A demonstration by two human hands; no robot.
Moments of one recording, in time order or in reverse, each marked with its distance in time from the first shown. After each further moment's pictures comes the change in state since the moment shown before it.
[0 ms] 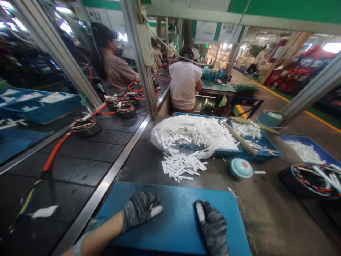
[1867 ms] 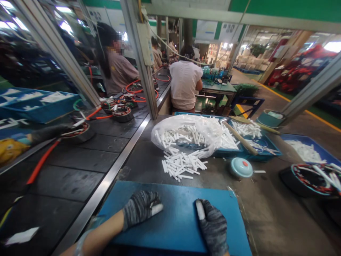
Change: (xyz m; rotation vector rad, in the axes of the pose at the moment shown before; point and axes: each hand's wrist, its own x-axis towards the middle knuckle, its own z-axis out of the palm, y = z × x) left_hand 0.003 0.002 -0.007 -0.002 0.002 -0.007; right_hand 0.007 -0.003 -0.004 0.106 -0.051 0.127
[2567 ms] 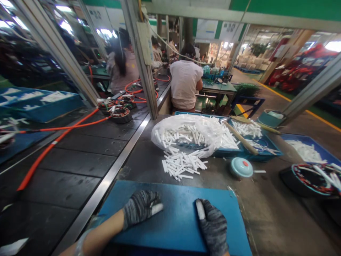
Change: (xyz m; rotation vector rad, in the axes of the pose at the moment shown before) left_hand 0.000 -0.002 0.002 -0.021 0.026 0.013; right_hand 0.004 -0.008 -0.007 0.020 0.003 -0.026
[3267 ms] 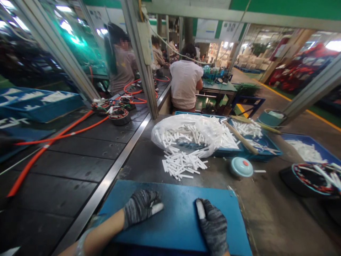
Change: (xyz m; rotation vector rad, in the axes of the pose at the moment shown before) left_hand -0.004 0.007 -0.002 0.044 -0.045 -0.021; right_hand -0.007 0.009 -0.003 -0.042 -0.062 -0.096
